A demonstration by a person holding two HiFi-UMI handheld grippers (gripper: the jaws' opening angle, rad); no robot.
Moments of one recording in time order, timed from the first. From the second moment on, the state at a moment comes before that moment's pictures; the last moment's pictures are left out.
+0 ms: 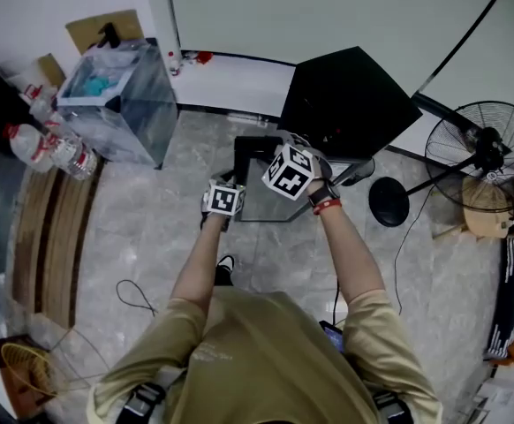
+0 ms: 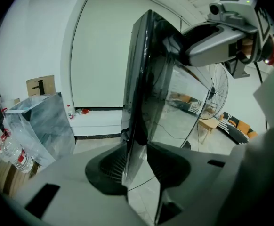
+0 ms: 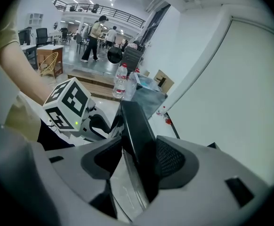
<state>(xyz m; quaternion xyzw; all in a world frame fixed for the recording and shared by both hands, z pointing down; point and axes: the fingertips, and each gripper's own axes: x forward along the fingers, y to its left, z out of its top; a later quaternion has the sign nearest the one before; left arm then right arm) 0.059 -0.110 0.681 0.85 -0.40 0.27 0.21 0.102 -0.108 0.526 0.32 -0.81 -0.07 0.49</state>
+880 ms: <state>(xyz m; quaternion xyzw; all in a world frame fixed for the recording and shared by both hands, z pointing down) 0.056 -0.038 0.682 0.83 -0.44 0.27 0.21 0.100 -0.047 0.531 0.28 -0.82 -0.12 0.49</state>
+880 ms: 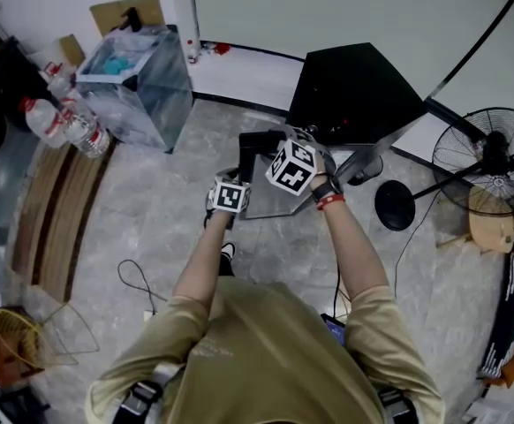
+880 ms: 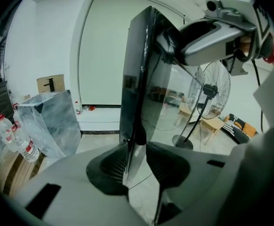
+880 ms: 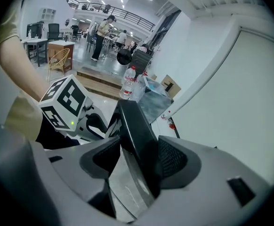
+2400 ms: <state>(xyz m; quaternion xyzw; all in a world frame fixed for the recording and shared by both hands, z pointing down) 0.090 0.108 0.687 0.82 -0.46 0.27 0.23 0.121 0.080 0.535 0.21 -0.81 -0.20 0.52</state>
